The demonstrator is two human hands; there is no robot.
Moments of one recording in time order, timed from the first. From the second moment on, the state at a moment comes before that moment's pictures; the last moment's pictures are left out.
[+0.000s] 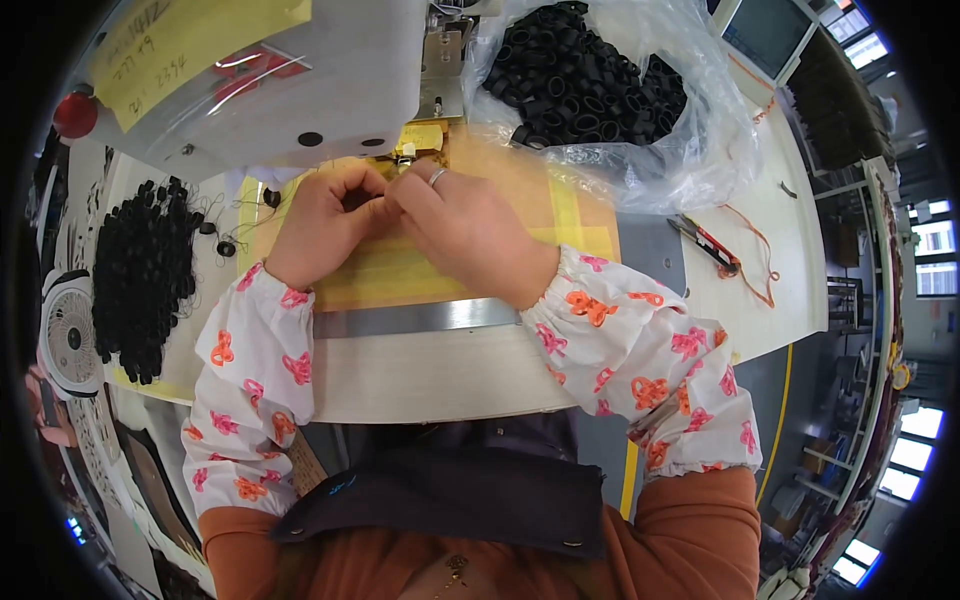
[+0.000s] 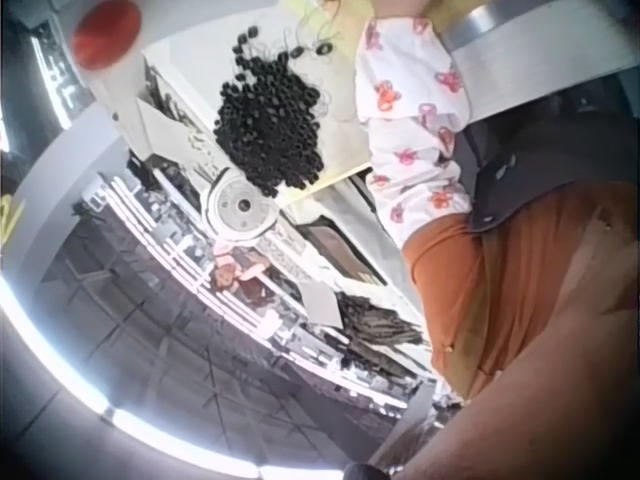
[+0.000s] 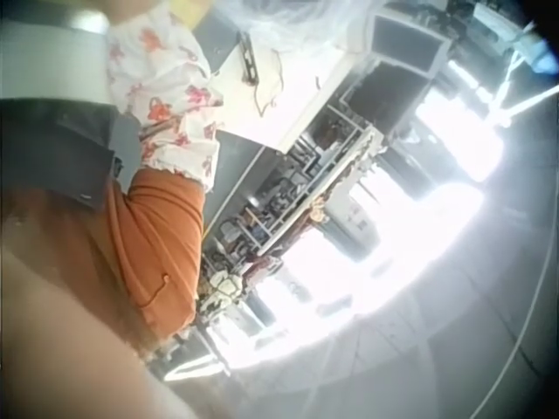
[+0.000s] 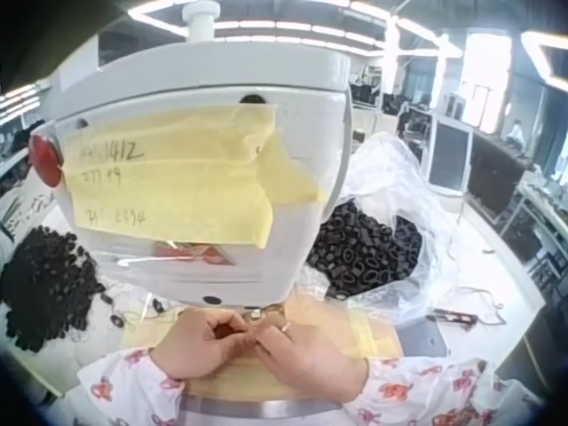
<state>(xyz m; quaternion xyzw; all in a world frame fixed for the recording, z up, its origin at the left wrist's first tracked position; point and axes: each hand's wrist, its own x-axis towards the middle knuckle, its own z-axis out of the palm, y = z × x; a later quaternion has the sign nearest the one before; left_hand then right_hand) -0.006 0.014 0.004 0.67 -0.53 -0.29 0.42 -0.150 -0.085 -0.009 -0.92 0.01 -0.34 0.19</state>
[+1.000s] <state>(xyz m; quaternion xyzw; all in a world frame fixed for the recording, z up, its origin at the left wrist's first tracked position) -0.011 0.002 -0.003 0.76 -0.48 -0.15 0.41 -0.136 -0.104 -0.013 -0.86 0.14 -0.38 0.31</state>
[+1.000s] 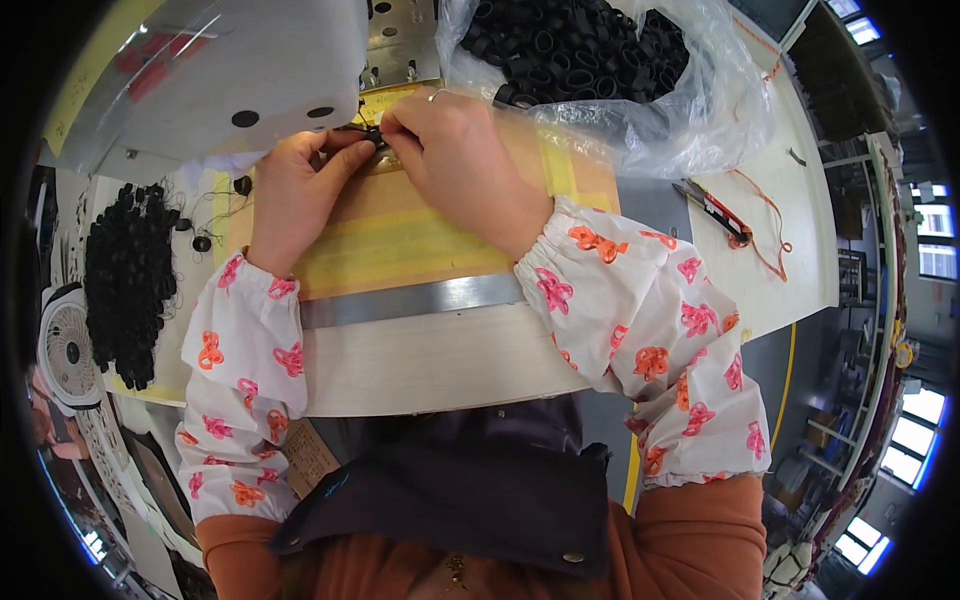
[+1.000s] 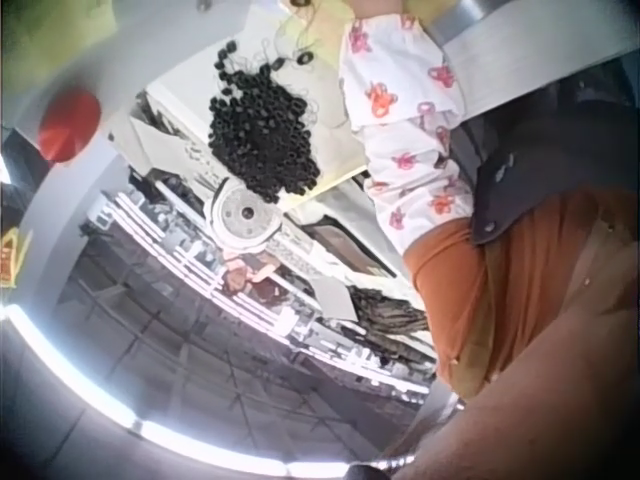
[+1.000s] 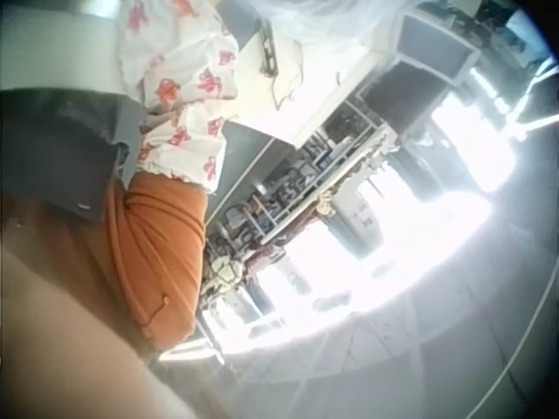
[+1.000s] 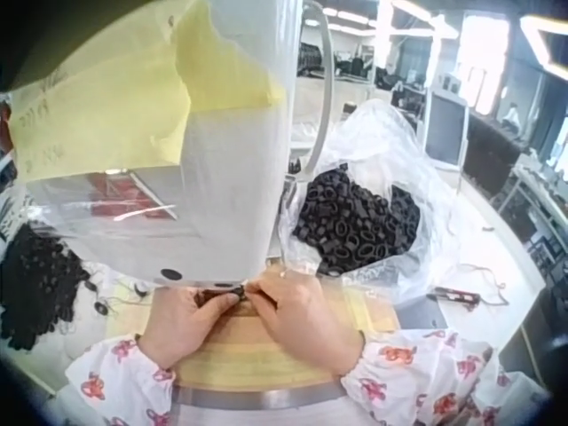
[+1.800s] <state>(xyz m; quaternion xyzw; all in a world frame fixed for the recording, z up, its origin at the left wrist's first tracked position) -0.003 -0.001 -0.007 0.79 -0.48 -0.15 0.34 -0.138 -0.109 -0.007 -0.88 0.15 -0.36 0.28</state>
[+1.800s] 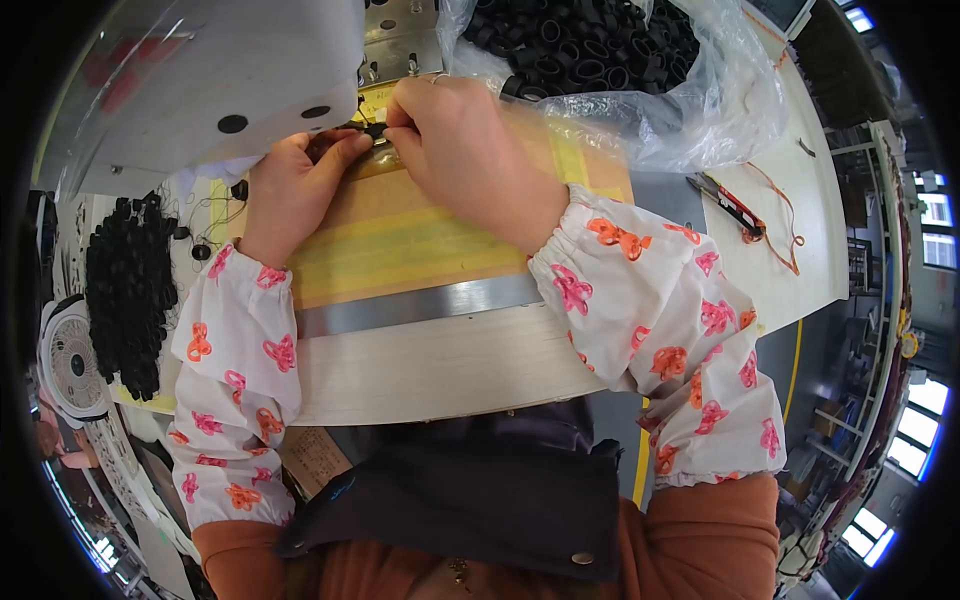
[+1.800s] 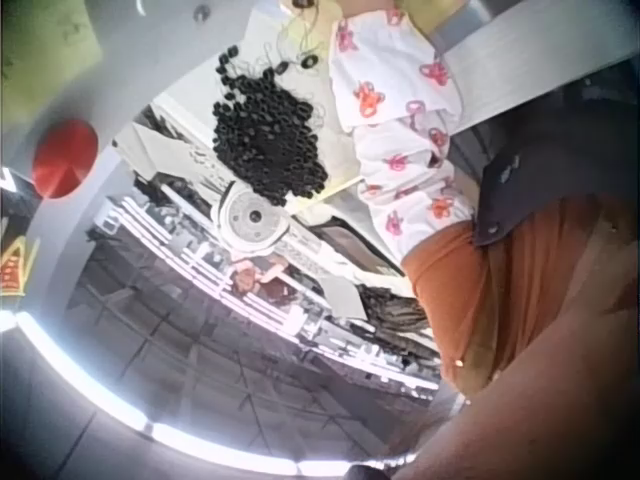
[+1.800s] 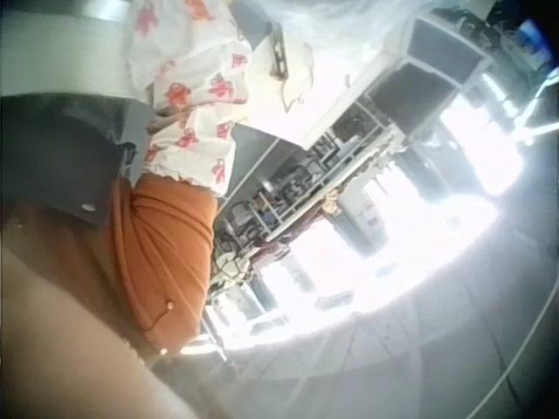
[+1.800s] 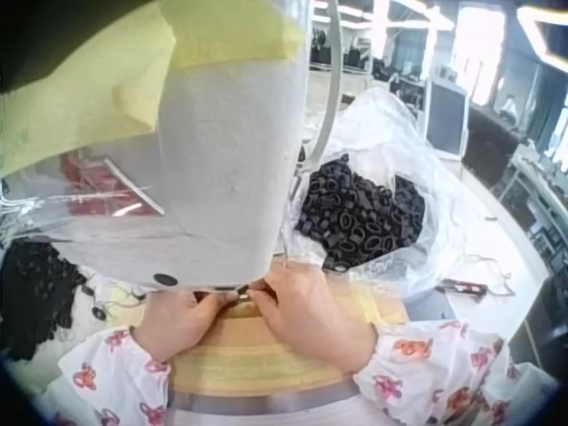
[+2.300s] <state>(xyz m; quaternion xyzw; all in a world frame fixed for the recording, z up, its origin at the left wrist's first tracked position) 0.001 0.001 -0.005 0.81 -0.45 -0.19 0.32 -0.132 -0.106 -0.005 -0.87 0.18 -0.33 0.31</state>
